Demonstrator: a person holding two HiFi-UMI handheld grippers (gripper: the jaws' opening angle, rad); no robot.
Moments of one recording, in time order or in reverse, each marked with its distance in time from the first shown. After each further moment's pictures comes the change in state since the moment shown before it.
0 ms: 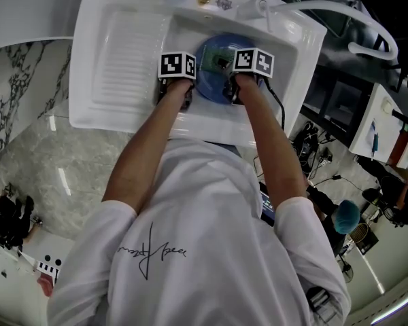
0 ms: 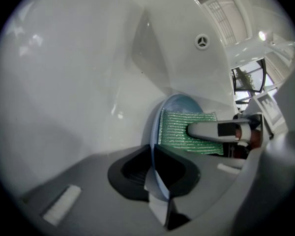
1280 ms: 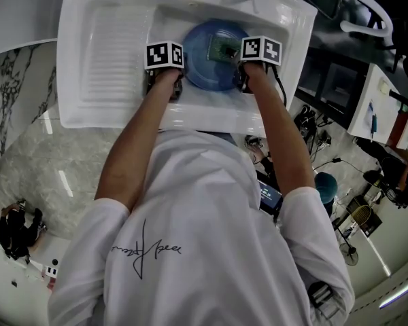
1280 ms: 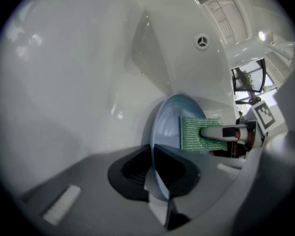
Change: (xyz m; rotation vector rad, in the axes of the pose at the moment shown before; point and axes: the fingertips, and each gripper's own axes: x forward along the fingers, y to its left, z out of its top) left arm 0.000 0.000 0.000 0.000 0.000 -0.004; right arm -0.041 -0.048 0.010 -0.036 -0.011 -0.090
